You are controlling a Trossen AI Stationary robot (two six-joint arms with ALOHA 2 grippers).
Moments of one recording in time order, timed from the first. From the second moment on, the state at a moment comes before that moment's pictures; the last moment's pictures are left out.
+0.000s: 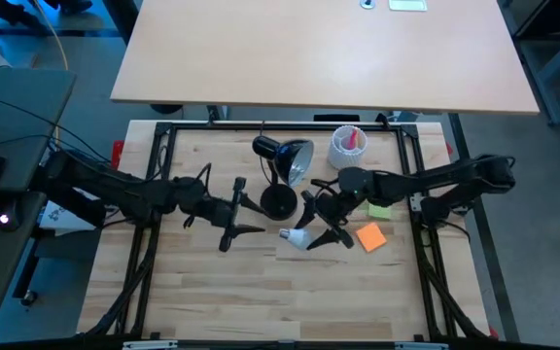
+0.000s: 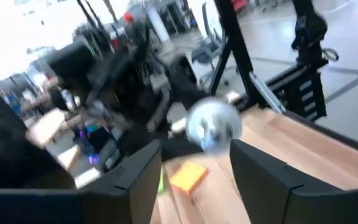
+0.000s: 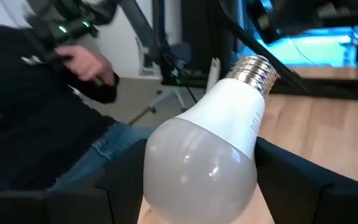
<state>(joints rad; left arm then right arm) -0.20 1.18 0.72 0.41 0.01 0.46 0.03 1.42 0.84 0.37 -0.66 0.10</state>
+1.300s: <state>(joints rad) -0.18 1.49 0.73 0.94 0.13 0.35 -0.02 1.45 0.84 0.52 -0.70 0.12</state>
